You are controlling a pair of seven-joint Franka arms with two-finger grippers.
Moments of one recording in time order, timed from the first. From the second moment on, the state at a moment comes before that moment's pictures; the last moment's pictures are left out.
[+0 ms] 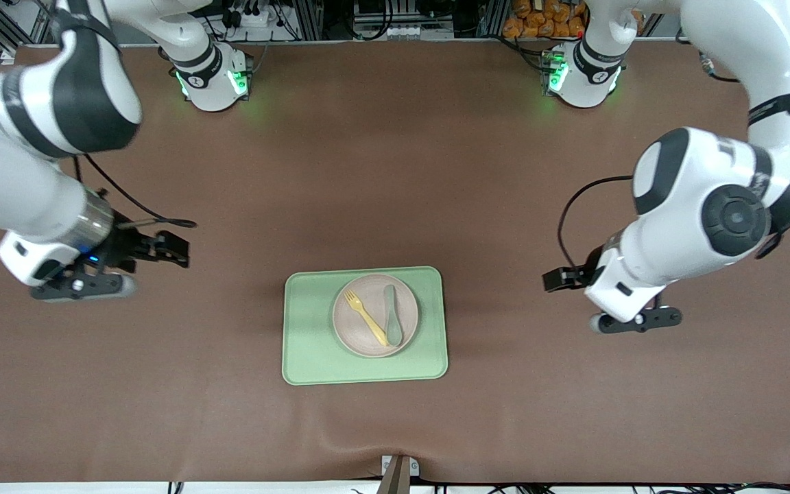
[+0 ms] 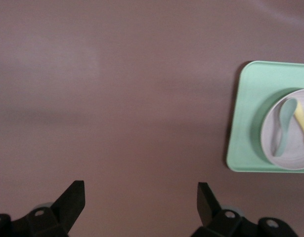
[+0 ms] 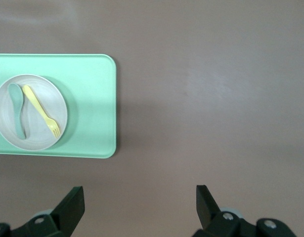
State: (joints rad) left arm -0.17 0.46 -0.13 -1.31 -0.04 1.72 -0.36; right arm 0.26 0.35 -0.05 -1.40 0.08 1.77 0.10
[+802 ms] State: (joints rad) left arm 0.00 0.21 -0.13 -1.38 0.00 1.51 -0.08; right arm 0.49 0.73 -0.05 -1.30 0.15 2.23 0.23
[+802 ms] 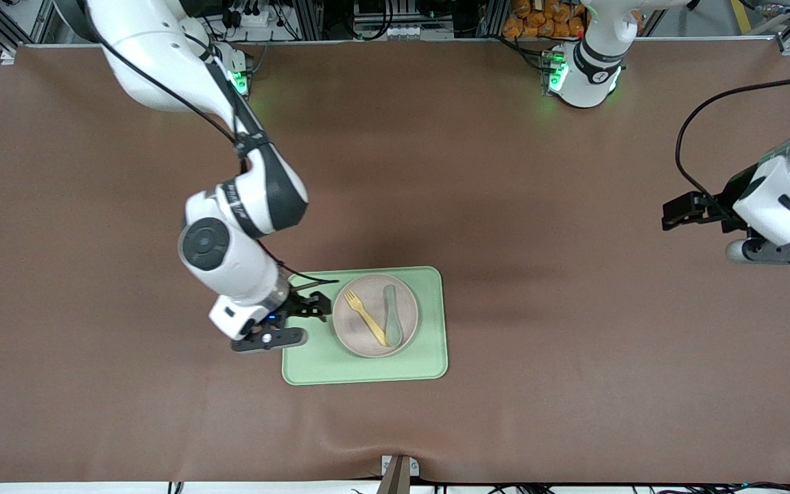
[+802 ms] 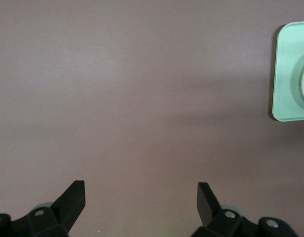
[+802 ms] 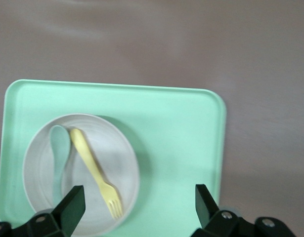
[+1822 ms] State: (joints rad) left arm -0.10 0.04 0.03 -1.39 0.00 1.35 -0.01; right arm 0.59 0.95 -0.05 -1.20 0.05 2.39 0.25
